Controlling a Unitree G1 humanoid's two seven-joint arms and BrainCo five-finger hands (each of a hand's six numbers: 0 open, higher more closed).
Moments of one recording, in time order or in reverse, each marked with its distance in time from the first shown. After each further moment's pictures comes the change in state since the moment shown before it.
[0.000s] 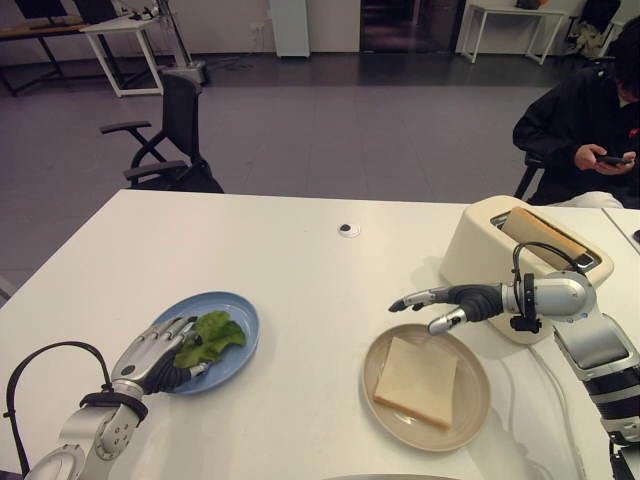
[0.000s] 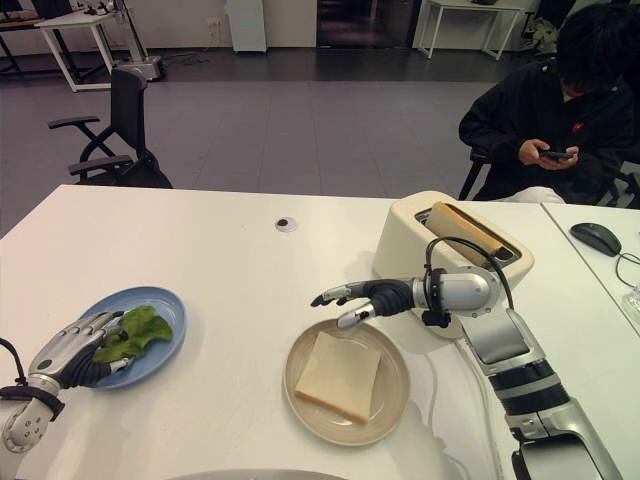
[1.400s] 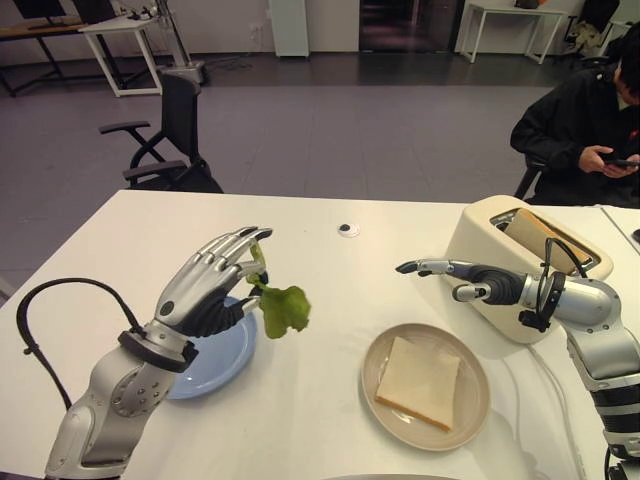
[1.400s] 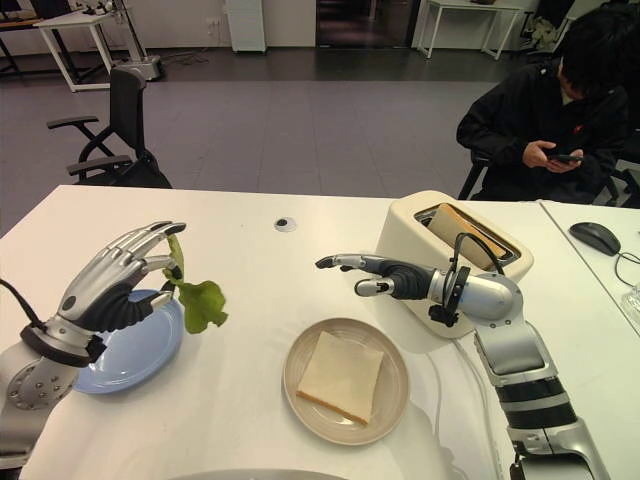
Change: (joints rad) left arm -0.226 -0.123 -0.103 -0.567 -0.277 -0.101 -0.136; right arm 0.087 0.037 -0.125 -0.031 0.049 -0.095 -0.177
